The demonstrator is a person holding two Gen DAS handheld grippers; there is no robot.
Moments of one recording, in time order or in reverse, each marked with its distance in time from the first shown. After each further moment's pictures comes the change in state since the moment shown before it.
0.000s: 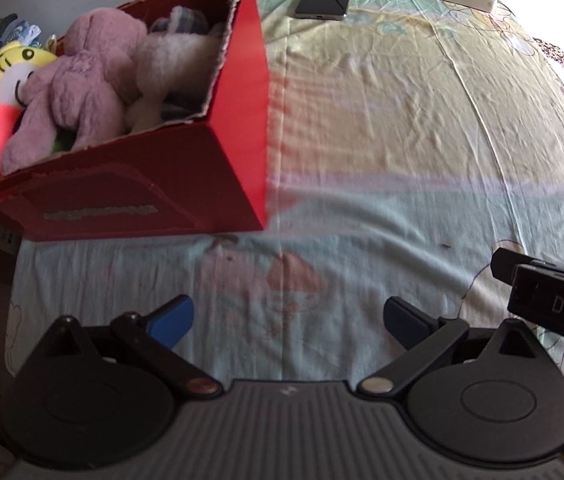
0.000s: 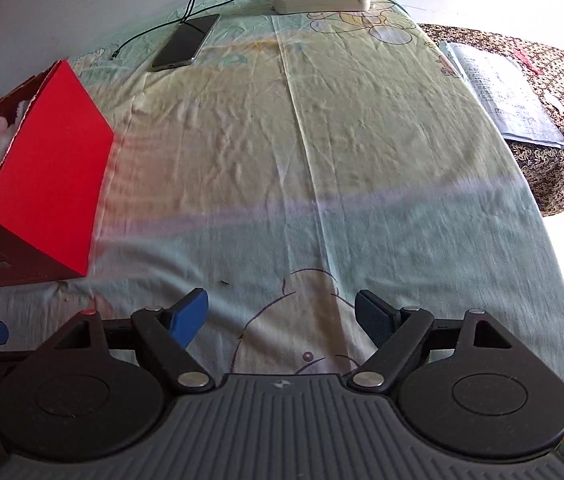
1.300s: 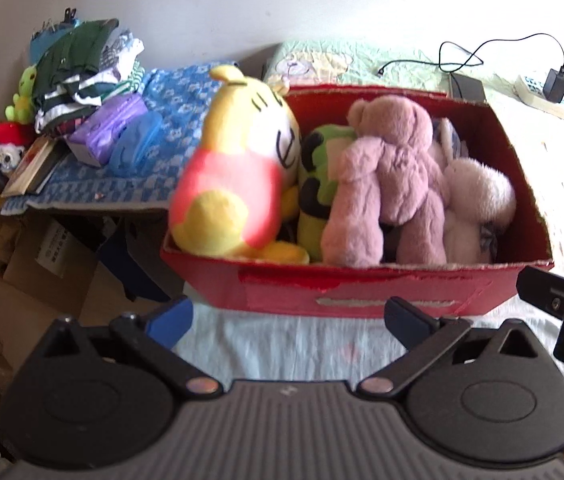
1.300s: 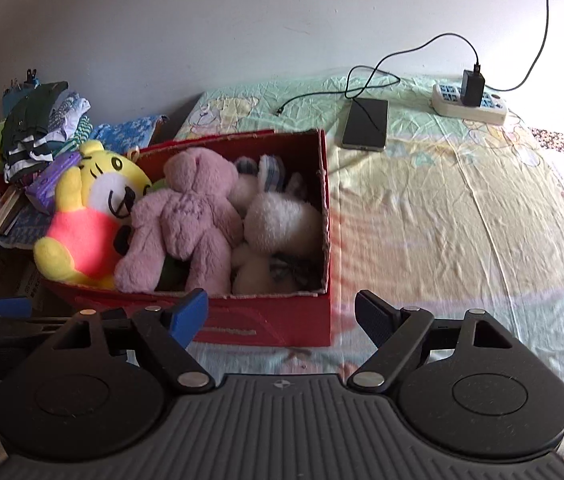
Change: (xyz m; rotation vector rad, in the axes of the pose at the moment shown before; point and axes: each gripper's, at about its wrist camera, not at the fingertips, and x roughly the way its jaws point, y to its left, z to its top) left arm -0.052 0.218 0.035 -0.095 -0.181 0.047; right arm -0.071 0.206 0.027 -0.141 -0.191 0.117
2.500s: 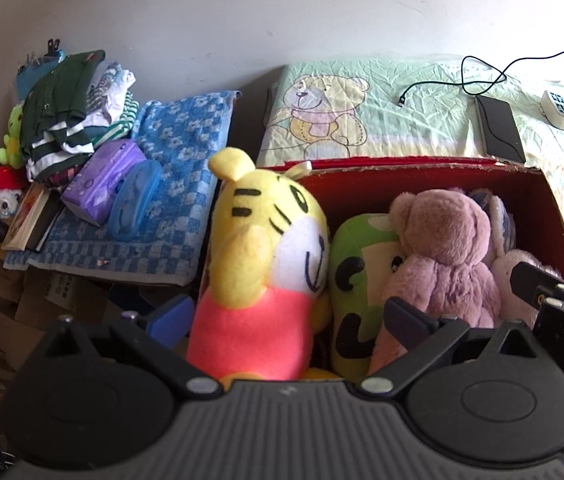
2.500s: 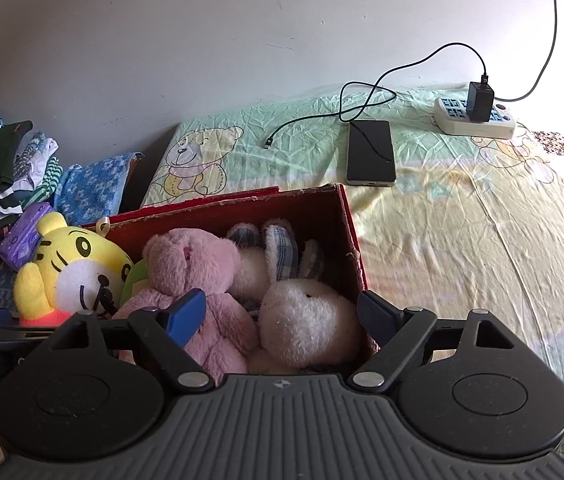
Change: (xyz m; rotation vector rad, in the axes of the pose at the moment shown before) left arm 0.050 0.012 0.088 0.058 0.018 0.036; right arm 0.066 0.017 0.051 0.091 -0.021 -0.050
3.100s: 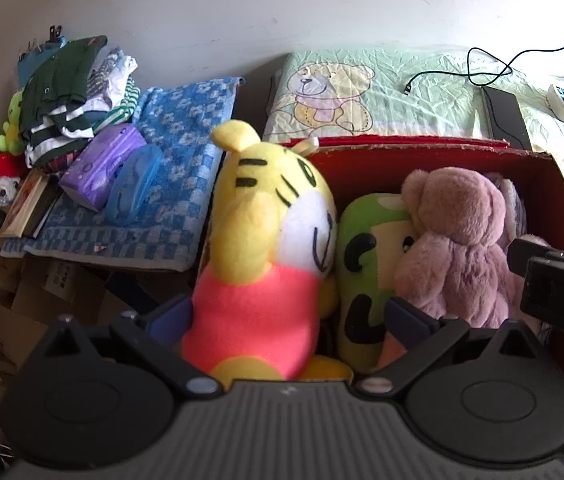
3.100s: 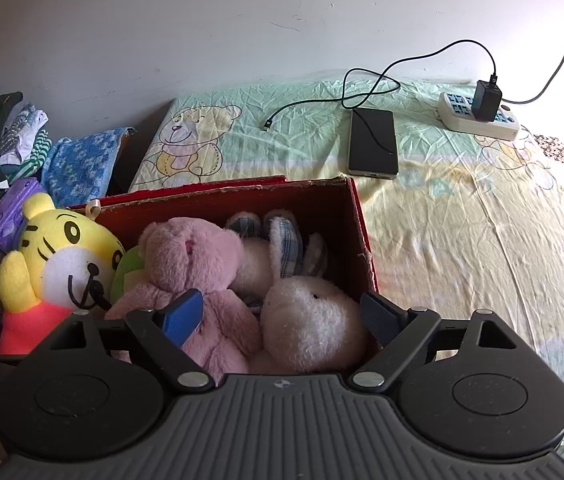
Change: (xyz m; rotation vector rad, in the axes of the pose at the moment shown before) left arm 0.010 0.006 -0.013 -0.020 0.016 0.003; right arm 0.014 0.014 0.008 -0.055 0.069 -0.039
